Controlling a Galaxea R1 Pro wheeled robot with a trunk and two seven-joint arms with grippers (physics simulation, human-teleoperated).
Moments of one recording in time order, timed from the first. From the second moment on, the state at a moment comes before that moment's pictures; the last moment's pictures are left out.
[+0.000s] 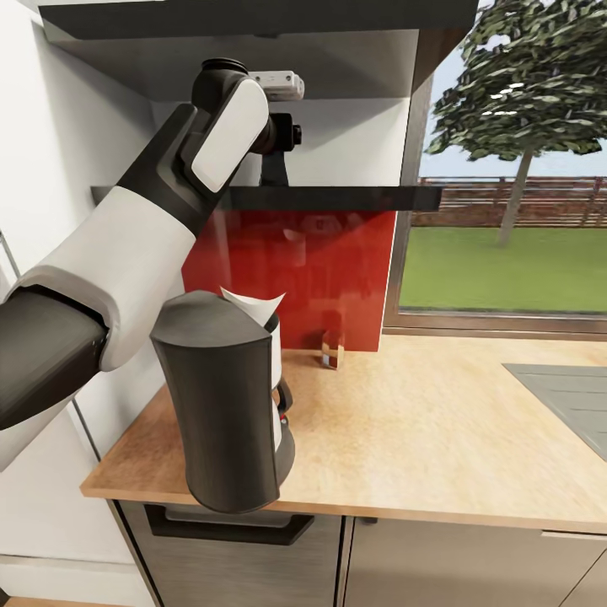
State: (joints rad) left arm -1.82 -0.17 -0.49 -0.77 0.76 0.79 0.61; right arm -0.14 -0.21 0.70 0.05 -0.31 -0.34 0.39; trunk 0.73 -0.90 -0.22
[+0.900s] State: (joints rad) left arm -1.82 -0.17 -0.49 -0.74 0.76 0.79 0.61; right arm -0.14 -0.21 0.70 0.05 -0.31 -0.34 0.39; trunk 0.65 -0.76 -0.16
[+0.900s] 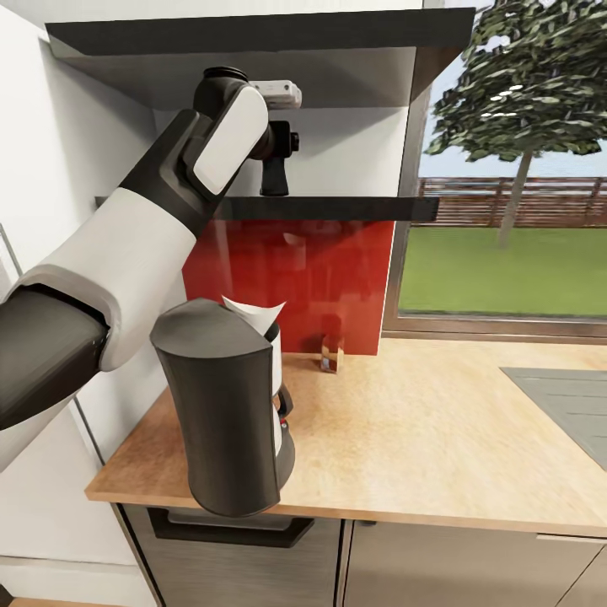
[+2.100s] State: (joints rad) left arm -1.82 -0.17 -0.49 -0.74 0.76 0.79 0.61; right arm -0.09 -0.20 0.70 0.05 -0.28 -0.34 0.35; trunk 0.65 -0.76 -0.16
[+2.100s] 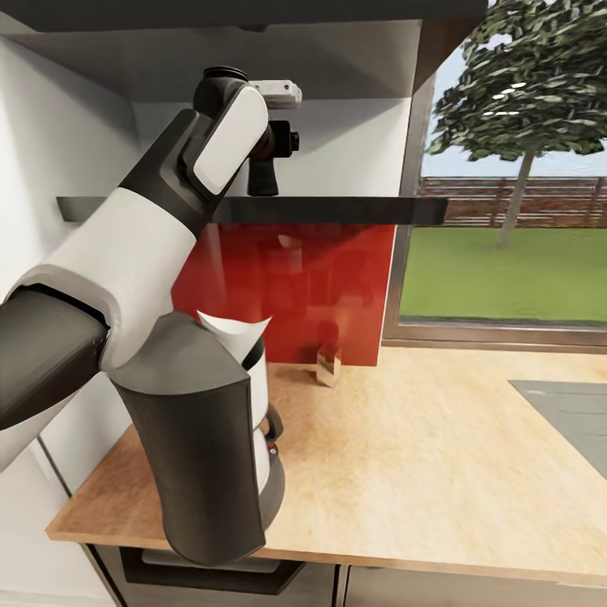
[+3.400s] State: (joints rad) left arm -1.82 -0.17 -0.49 -0.75 0.76 0.79 0.73; right arm -0.06 -0.19 0.70 0.05 -0.07 -0.34 0.24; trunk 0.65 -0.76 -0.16
